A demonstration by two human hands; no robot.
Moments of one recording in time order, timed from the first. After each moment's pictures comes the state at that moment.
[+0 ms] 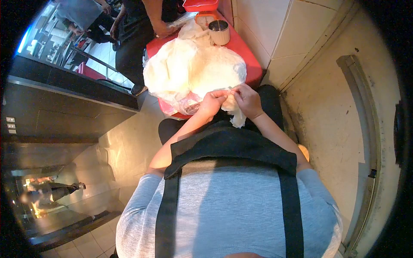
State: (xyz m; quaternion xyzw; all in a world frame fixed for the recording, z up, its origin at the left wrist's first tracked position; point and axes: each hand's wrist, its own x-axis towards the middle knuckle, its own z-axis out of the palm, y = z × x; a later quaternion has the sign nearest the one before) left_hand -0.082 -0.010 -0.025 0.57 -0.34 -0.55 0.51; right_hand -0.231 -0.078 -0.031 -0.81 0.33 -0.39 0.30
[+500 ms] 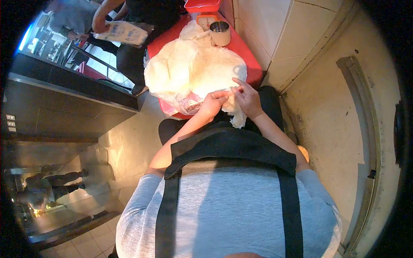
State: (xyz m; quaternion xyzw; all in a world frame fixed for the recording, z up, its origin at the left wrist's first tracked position) left_hand -0.084 -0.009 -0.021 0.55 -0.33 -0.57 0.51; right_hand -0.227 -0.078 -0.026 -0.75 0.34 -0.41 0.39
